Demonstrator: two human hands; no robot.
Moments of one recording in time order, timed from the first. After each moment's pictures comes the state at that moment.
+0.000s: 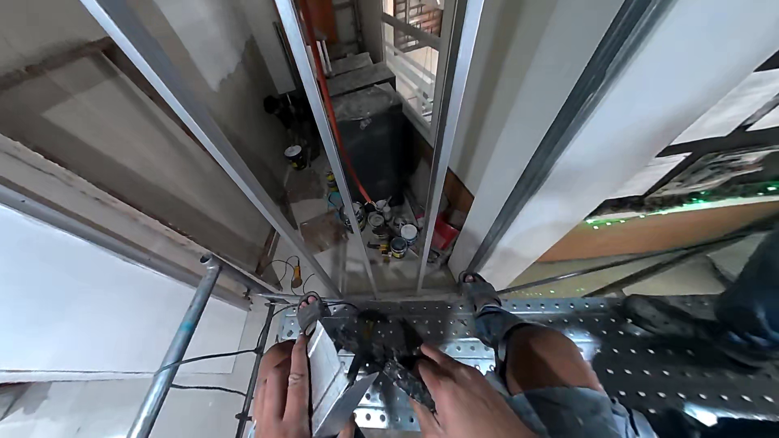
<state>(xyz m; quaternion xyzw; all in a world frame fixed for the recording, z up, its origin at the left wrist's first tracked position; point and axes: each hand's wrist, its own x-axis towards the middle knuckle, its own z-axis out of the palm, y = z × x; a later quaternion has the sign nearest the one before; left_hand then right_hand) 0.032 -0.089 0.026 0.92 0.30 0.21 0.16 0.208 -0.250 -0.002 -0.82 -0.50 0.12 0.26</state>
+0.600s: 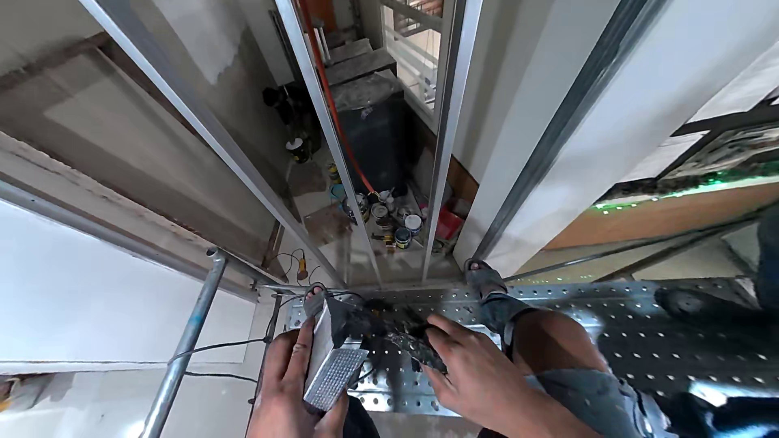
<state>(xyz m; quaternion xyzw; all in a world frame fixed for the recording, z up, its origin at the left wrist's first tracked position) 0.027 -0.066 0.037 0.92 0.28 0.13 0.24 0.227 -0.247 -0.032 -0.81 -0.53 0.02 0.26</state>
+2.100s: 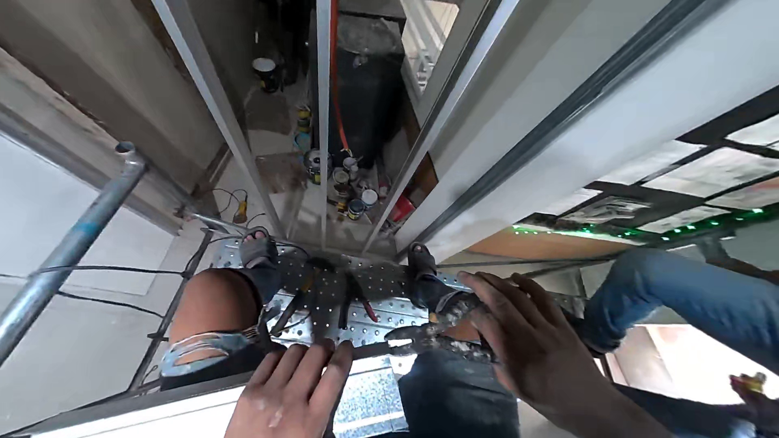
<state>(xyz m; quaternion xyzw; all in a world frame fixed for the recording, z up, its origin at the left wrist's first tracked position) 0.020 -0.140 -0.015 0.98 0.11 0.15 0.10 0.292 -0.355 0.013 -0.75 -0.65 -0.14 0.02</state>
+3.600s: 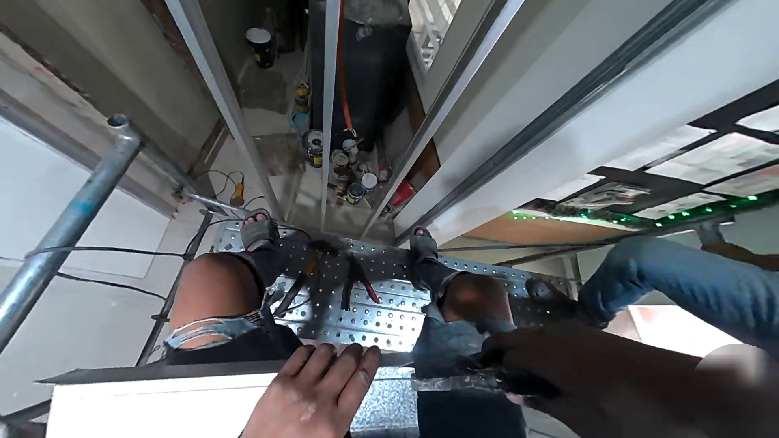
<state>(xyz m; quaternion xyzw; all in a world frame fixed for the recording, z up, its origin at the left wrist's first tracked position) 0.002 -0.138 -0.034 0.99 0.01 0.11 0.12 0.296 -0.341 0.077 -0.64 -0.60 0.45 -0.15</state>
